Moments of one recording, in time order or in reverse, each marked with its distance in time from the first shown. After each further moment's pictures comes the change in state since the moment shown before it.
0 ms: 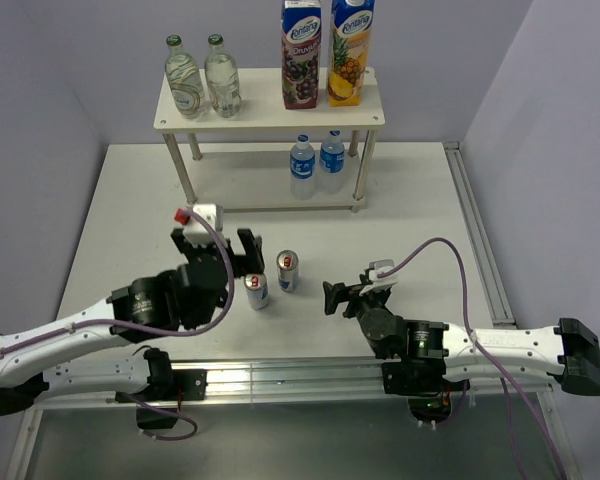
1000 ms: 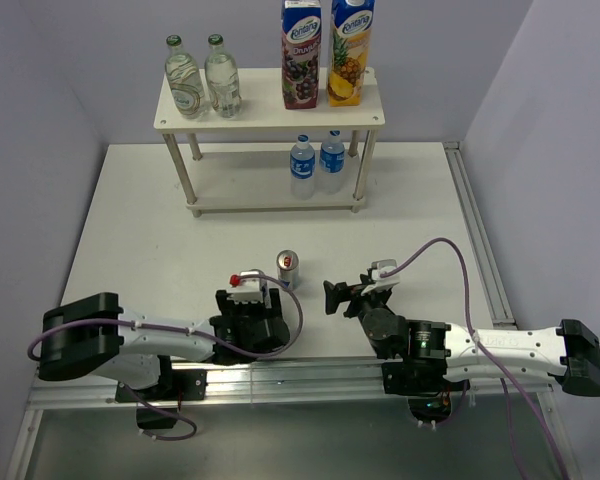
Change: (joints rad) left arm -0.204 0.392 -0.595 0.196 -0.111 -0.681; right arm 0.000 -0.006 0.000 -0.009 -0.001 0.012
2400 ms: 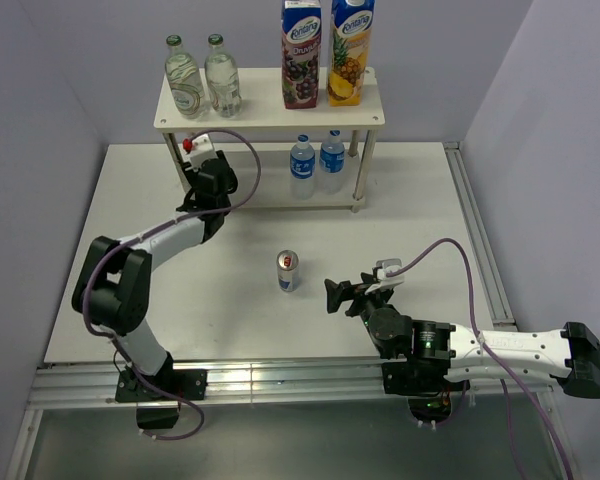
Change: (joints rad) left arm 0.977 0.339 0.561 0.542 0.452 0.769; right arm 0.000 -0.050 0.000 0.002 -0.005 -0.008
